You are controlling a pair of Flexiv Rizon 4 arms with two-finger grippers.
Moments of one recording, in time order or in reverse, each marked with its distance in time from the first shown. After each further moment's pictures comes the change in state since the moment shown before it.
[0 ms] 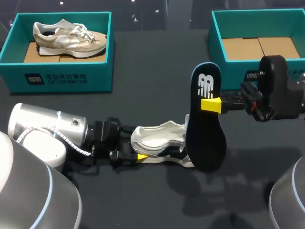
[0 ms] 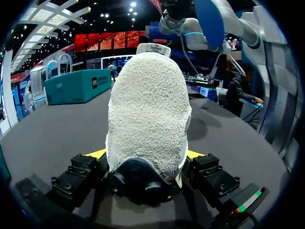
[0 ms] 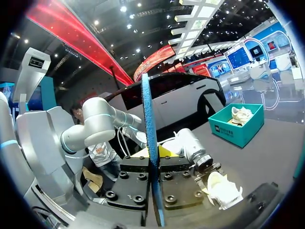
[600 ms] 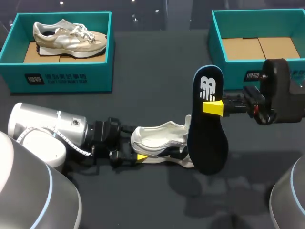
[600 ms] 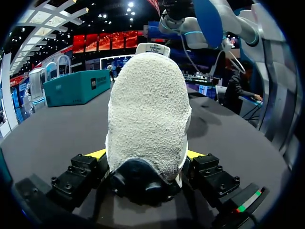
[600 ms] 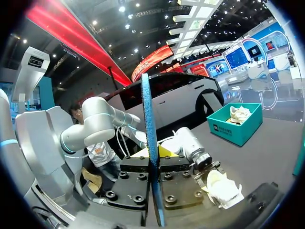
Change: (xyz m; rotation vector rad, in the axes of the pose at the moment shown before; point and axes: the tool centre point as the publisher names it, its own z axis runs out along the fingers) left arm 0.001 0.000 -0.001 -0.008 0.002 0.027; right arm 0.003 -0.003 -0.003 -0.002 -0.015 0.004
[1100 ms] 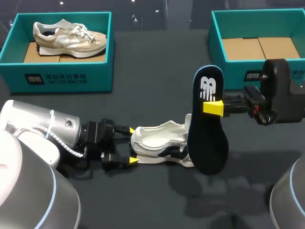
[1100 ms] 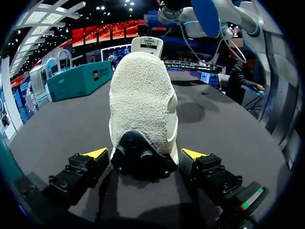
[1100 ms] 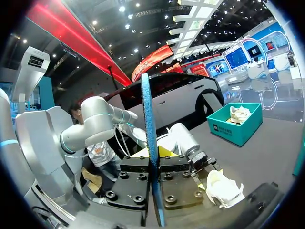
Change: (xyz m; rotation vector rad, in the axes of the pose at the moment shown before) left arm 0.002 0.013 -0.029 -0.138 -0.053 0.047; right arm 0.000 0.000 0.000 0.000 0.000 -0.001
